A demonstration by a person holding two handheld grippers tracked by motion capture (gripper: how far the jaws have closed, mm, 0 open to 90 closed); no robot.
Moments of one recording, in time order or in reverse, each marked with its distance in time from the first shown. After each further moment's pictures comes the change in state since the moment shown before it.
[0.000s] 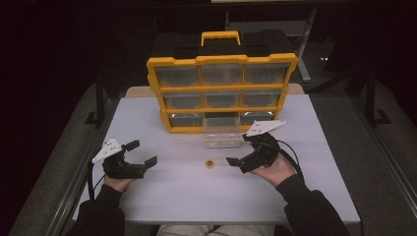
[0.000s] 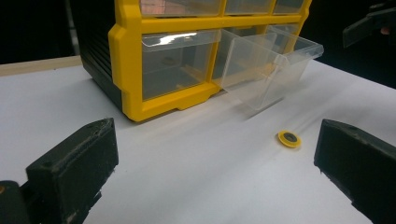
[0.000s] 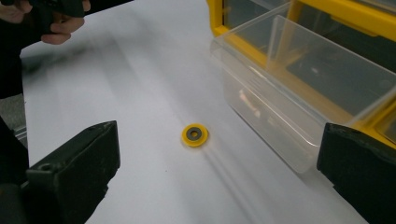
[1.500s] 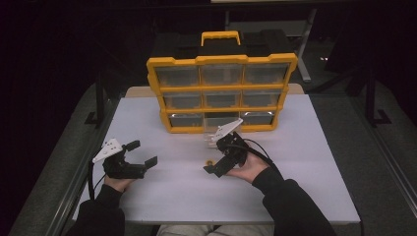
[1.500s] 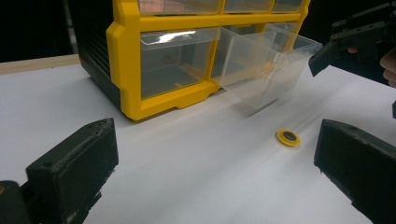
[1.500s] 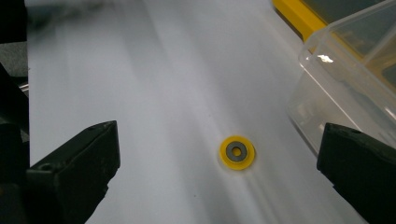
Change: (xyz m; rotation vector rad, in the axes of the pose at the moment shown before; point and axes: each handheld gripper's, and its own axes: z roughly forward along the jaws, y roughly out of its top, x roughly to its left) left arm 0.000 0.000 0.001 0.006 -0.006 0.002; right arm 0.023 0.025 0.067 0.193 0.100 -0.105
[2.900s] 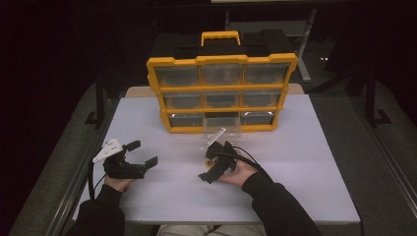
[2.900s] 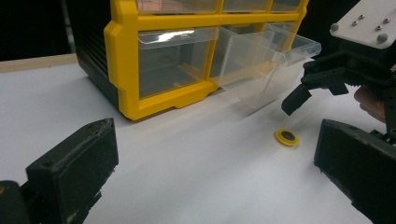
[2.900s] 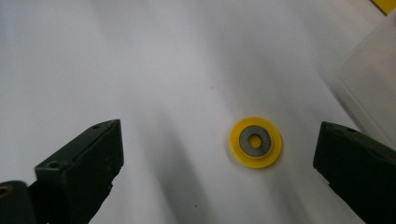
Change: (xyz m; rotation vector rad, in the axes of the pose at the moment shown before) left arm 0.000 0.000 0.001 0.000 -0.006 -0.003; right arm 0.003 -0.009 0.051 0.153 -0.031 0.024
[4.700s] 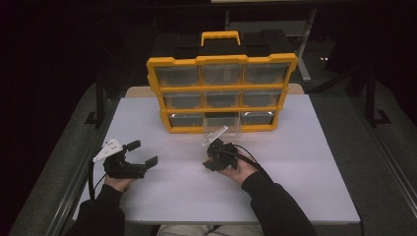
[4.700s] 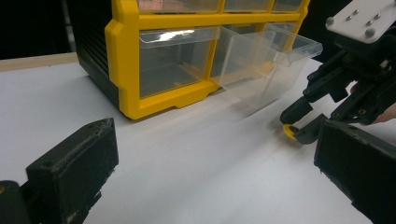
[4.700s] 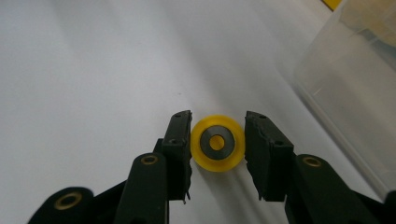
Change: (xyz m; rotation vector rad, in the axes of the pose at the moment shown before) left arm 0.000 0.000 0.001 0.002 0.001 -0.004; right arm -0.006 0.000 -0.001 -0.023 -0.078 0.031
